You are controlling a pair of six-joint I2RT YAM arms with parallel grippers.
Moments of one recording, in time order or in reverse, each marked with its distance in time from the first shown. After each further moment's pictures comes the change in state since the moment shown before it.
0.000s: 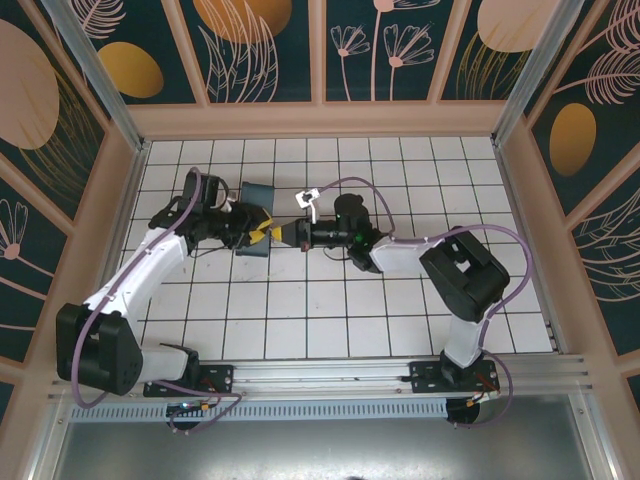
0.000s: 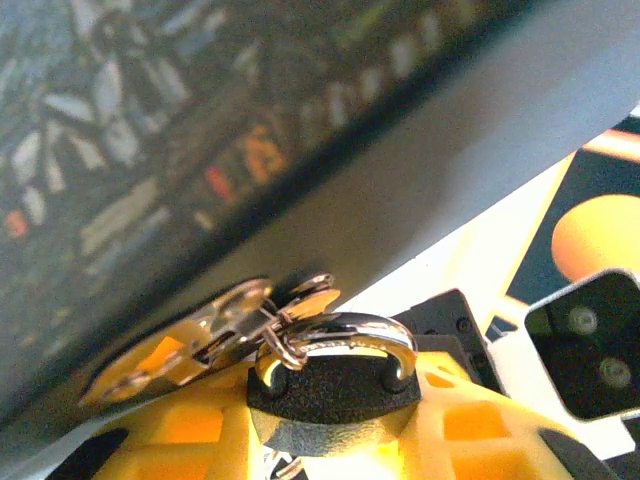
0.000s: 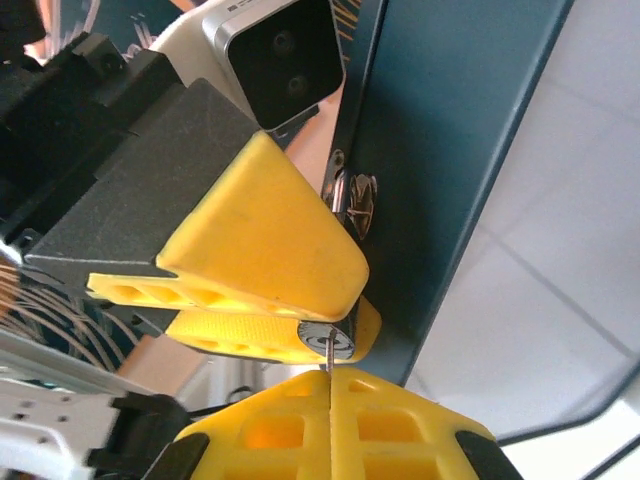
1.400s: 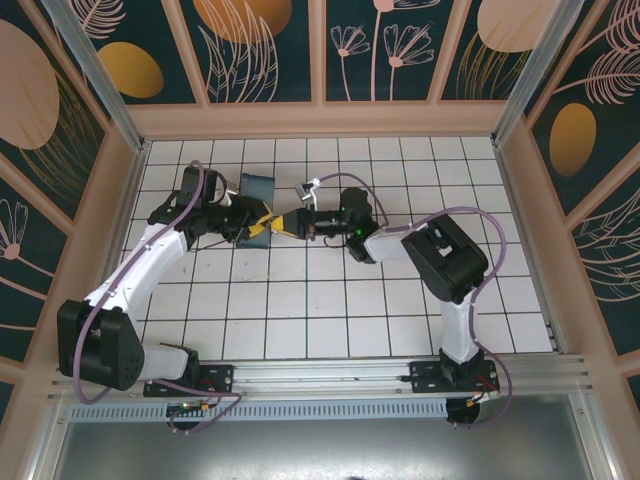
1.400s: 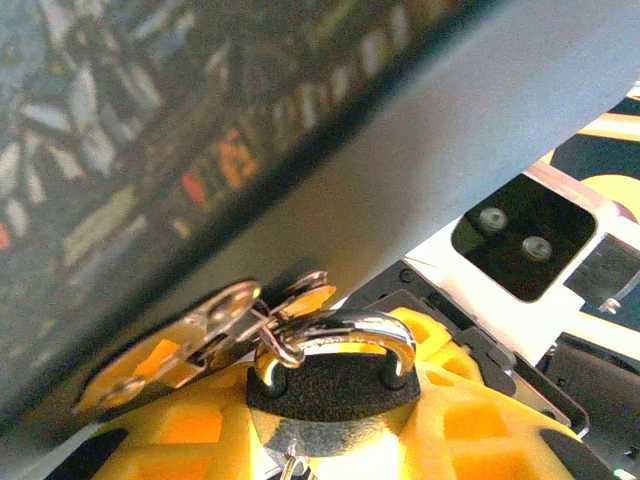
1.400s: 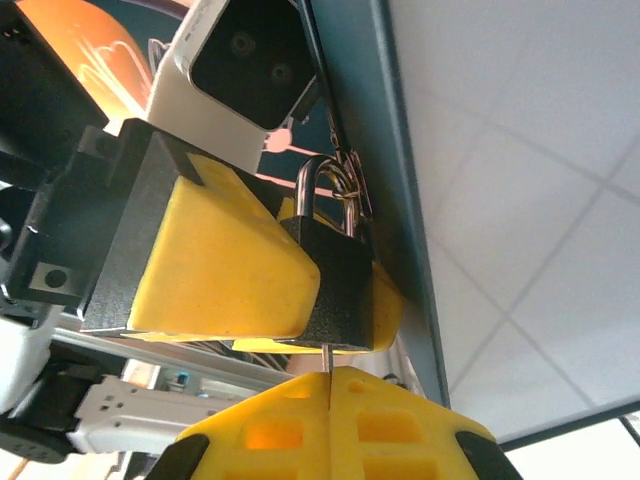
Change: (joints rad) left arm 0.002 0.016 0.009 0.052 0.015 0.059; right arm -0.055 0.146 0.092 0.207 -0.189 0.427
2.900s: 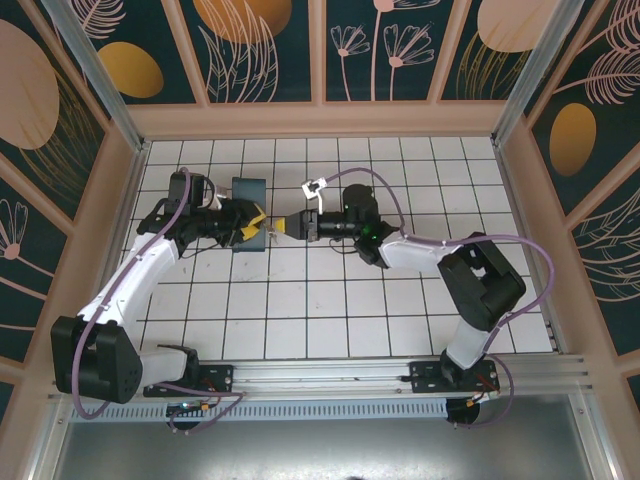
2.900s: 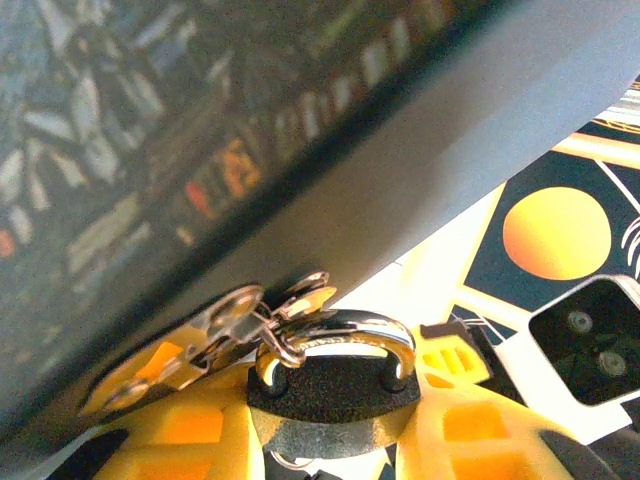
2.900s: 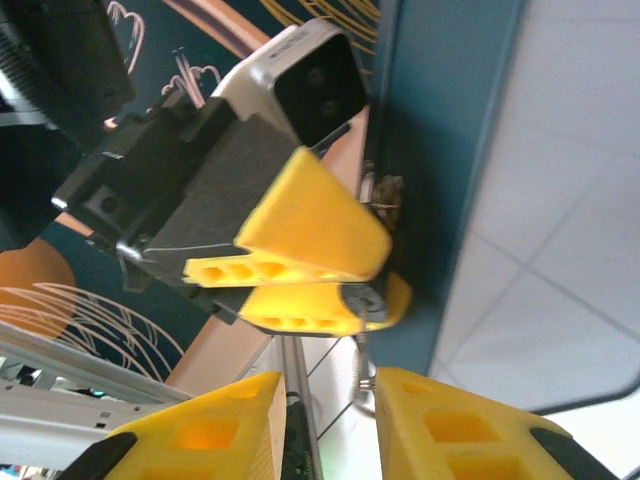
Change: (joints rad) left arm 0.068 -0.073 -0.058 0.017 0.066 -0.070; right arm 0.042 -0.243 -0.071 -0.313 0.174 -0.393
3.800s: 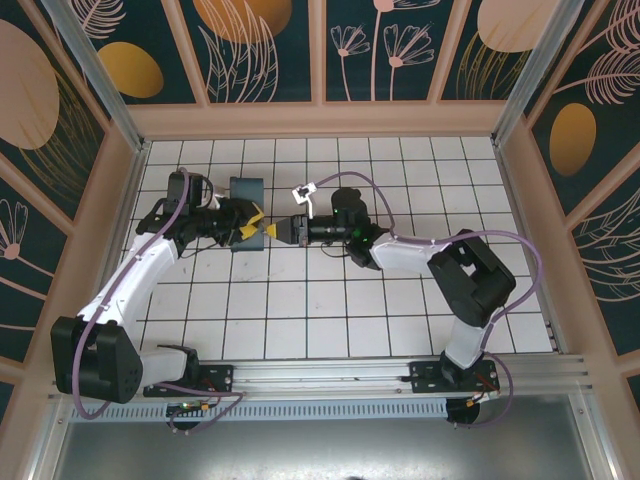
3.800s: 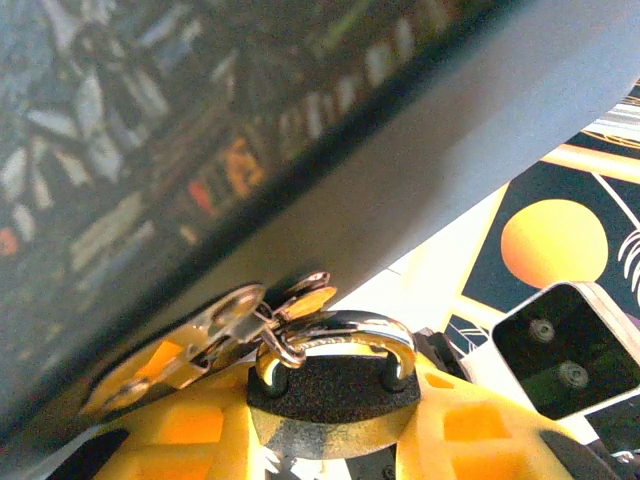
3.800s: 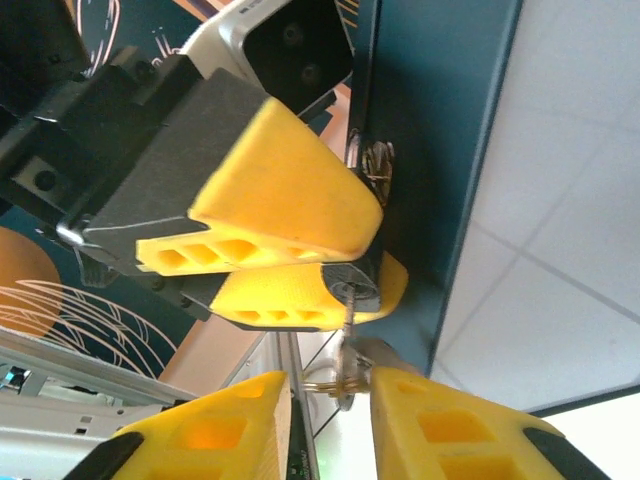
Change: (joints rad) left arm 0.007 -0.001 0.000 0.001 -0.010 -0.011; right arm 0.042 0.055 0.031 -0.019 0.039 -0.004
